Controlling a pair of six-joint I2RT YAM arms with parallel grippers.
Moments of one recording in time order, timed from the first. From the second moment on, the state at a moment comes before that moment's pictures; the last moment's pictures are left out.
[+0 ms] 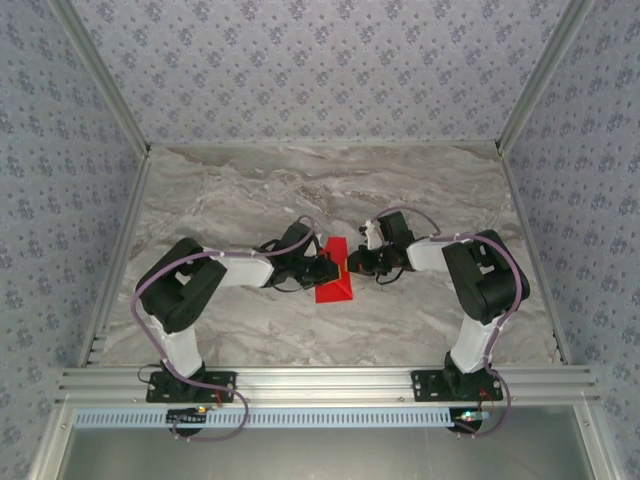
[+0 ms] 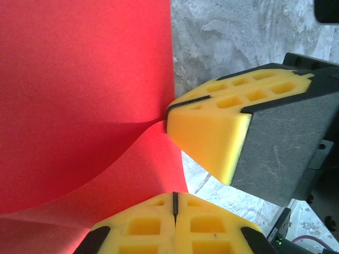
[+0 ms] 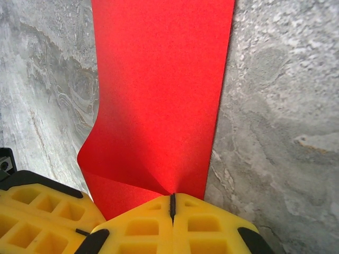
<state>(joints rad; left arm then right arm) -0.76 1.82 0.87 0.14 0.47 -0.96 0.40 1.80 0.81 0.00 -0.65 0.47</state>
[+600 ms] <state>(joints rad) -0.76 1.82 0.87 0.14 0.47 -0.95 0.40 1.77 0.80 -0.01 -0.64 0.45</state>
